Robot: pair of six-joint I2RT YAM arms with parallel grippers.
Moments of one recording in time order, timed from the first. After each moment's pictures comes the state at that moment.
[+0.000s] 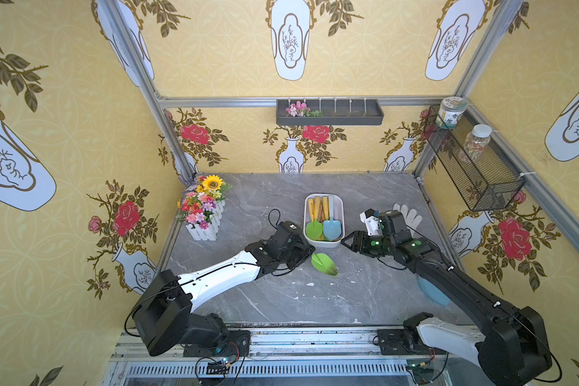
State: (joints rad) left arm -0.83 1.37 0.85 -0.17 0.14 -1.29; right arm 0.32 1.15 0.78 -0.41 -0.50 0.60
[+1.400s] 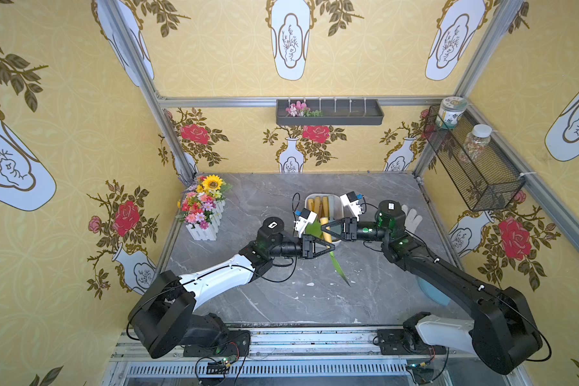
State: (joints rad) left arm -0.74 1.37 0.72 0.50 0.80 -1.05; right arm 0.41 1.24 0.76 0.31 -0.99 0.90
